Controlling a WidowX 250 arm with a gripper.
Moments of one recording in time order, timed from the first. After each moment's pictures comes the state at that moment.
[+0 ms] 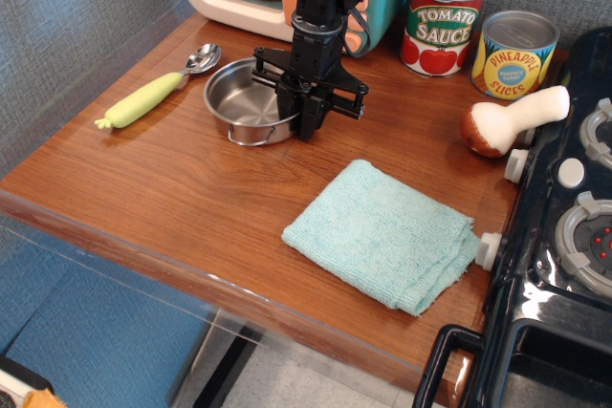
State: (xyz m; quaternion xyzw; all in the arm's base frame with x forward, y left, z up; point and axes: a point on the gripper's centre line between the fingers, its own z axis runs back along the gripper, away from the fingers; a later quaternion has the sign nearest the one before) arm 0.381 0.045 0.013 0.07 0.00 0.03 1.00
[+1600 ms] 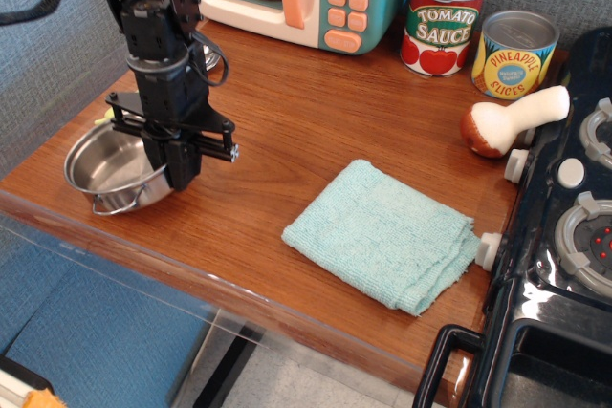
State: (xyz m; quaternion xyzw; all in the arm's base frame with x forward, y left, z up) arm 0.267 0.094 0.026 0.02 -0.01 0.05 1.00
